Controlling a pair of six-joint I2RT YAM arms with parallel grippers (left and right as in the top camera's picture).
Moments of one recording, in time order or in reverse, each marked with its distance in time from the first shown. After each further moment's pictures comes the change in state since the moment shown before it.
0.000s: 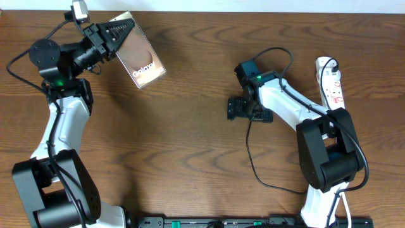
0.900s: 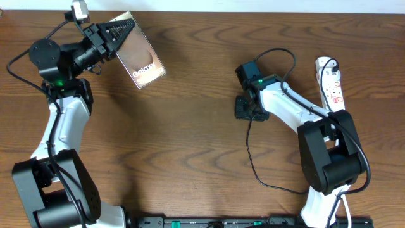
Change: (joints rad) left arm 0.000 0.000 0.000 0.000 0.003 0.000; right arm 0.000 -0.019 -0.050 0.089 0.030 0.022
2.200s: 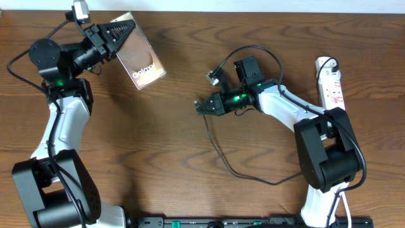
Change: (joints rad) left arm 0.000 0.000 0.000 0.000 0.015 0.000; right arm 0.000 0.019 -0.040 0.438 -1.001 -0.332
